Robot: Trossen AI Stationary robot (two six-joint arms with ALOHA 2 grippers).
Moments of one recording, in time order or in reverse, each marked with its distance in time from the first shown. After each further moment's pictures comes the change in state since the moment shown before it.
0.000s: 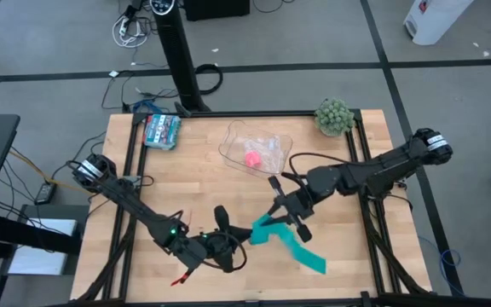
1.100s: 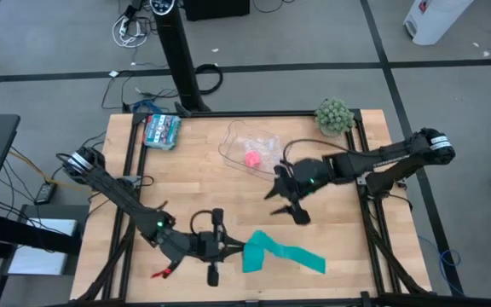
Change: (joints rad) left arm -0.011 -0.136 0.001 -0.022 0.257 -0.359; right arm -0.113 -0.030 0.000 -0.430 0.015 0.177
